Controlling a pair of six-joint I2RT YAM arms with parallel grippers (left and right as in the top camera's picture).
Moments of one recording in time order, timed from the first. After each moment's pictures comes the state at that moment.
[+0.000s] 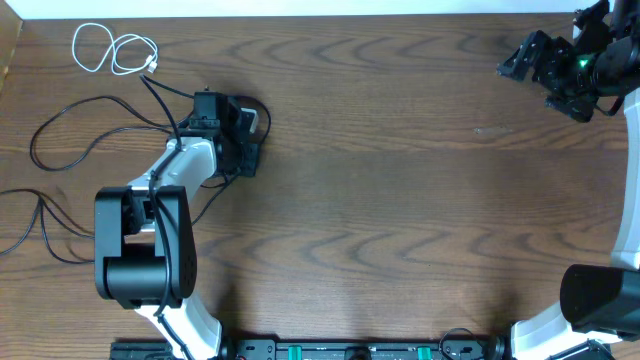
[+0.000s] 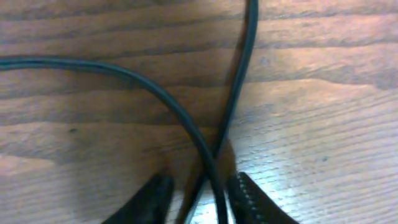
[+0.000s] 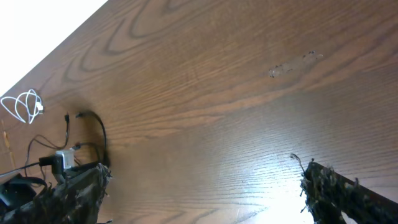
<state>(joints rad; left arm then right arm) -0.01 1.89 1.10 -0.44 0.17 0.17 -0.15 1.76 1.99 -1.34 -0.37 0.38</state>
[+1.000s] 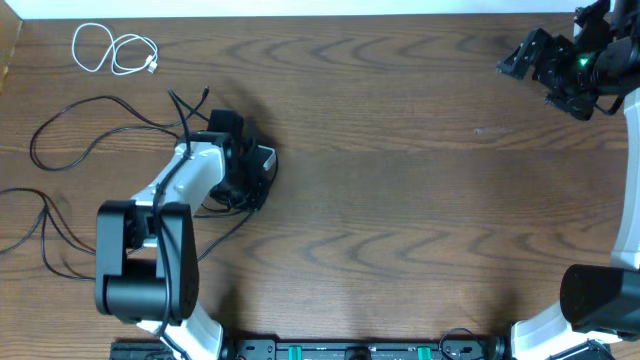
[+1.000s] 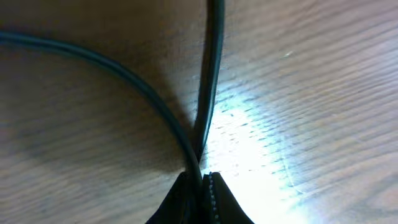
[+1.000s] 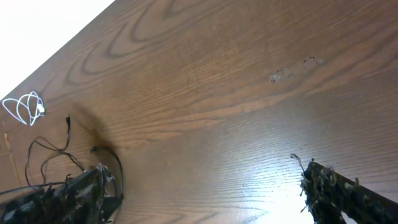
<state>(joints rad) -0.07 1.80 1.07 -0.84 0.21 0.27 -0.15 1.76 1.99 -1.33 -0.37 0.38</state>
